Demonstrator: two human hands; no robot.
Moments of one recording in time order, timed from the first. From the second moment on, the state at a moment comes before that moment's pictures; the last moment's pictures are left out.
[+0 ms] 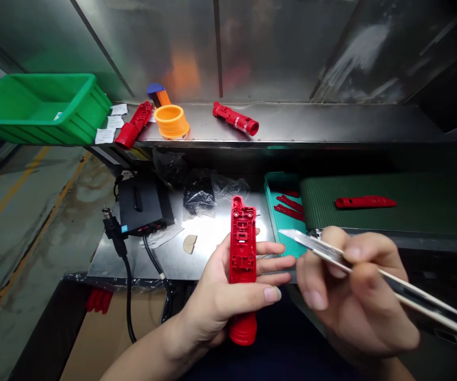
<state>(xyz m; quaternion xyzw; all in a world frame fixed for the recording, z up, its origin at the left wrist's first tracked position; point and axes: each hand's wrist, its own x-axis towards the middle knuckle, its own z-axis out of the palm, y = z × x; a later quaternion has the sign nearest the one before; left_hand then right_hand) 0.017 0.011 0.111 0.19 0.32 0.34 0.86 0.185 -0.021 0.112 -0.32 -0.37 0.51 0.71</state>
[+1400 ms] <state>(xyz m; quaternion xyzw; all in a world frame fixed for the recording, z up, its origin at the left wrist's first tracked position) 0.018 0.002 0.138 0.27 0.33 0.32 0.85 0.183 -0.030 0.116 -0.43 -0.61 0.36 0.56</state>
